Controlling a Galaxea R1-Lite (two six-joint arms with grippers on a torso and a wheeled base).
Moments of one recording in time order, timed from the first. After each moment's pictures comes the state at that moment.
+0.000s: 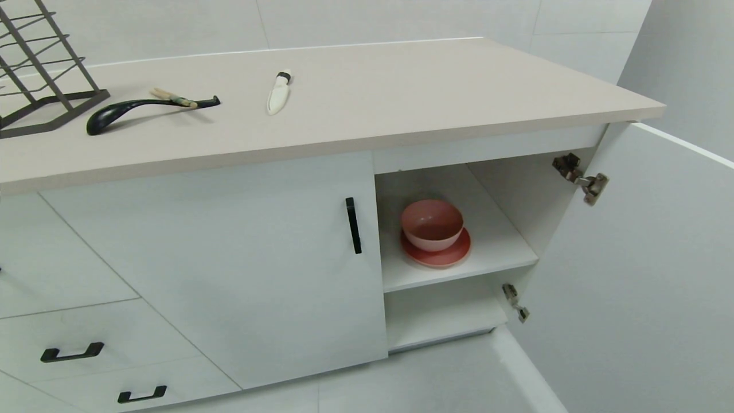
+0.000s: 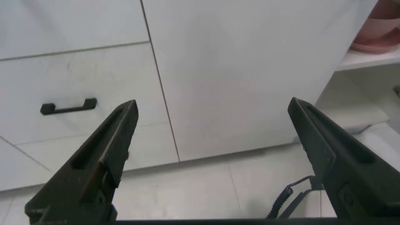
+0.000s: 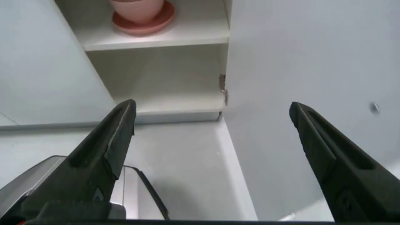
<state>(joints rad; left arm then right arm) 0.01 0.00 0.00 0.00 0.02 0.01 0.11 0.09 0.00 0.00 0.04 -0.02</state>
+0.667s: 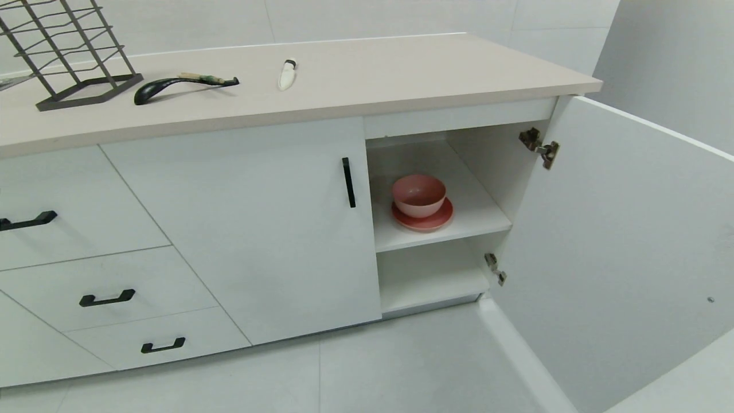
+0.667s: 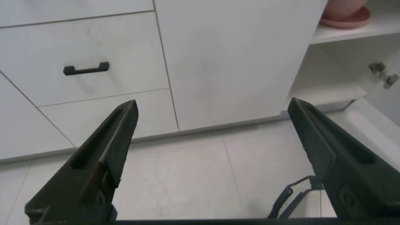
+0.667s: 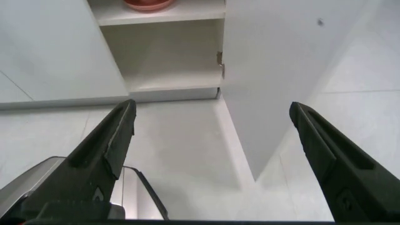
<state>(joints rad) 0.01 0.00 0.00 0.00 0.02 0.01 0.11 0.10 0.00 0.00 0.04 -0.02</state>
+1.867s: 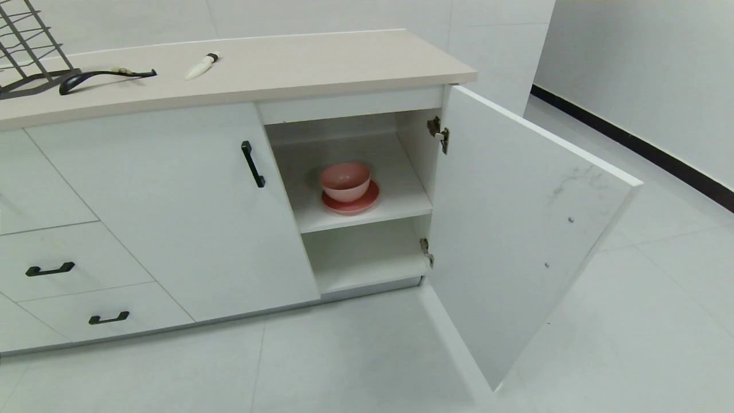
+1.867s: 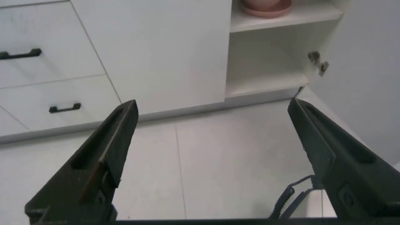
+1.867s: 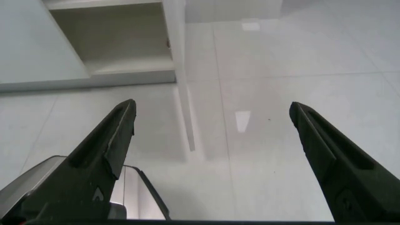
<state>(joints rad) 0.01 0.00 0.00 0.00 0.02 0.01 0.11 0.10 0.00 0.00 0.04 -0.01</state>
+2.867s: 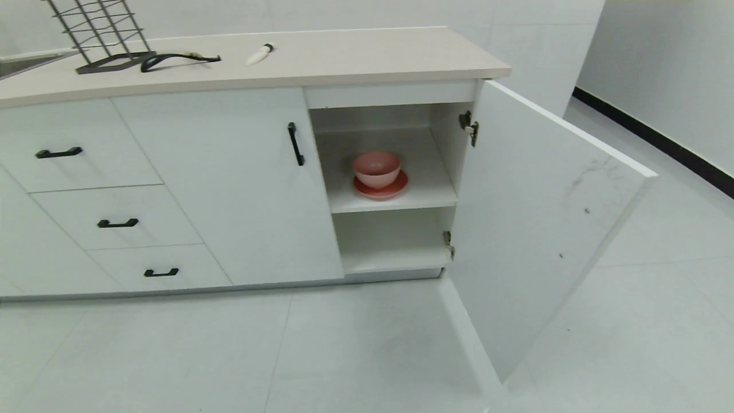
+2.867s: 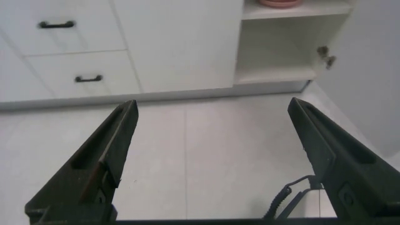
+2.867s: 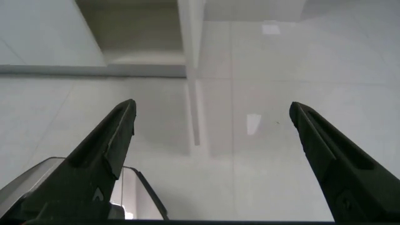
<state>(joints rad) 0.01 0.00 0.00 0.00 0.02 0.01 0.11 0.10 0.00 0.00 0.04 -0.01</state>
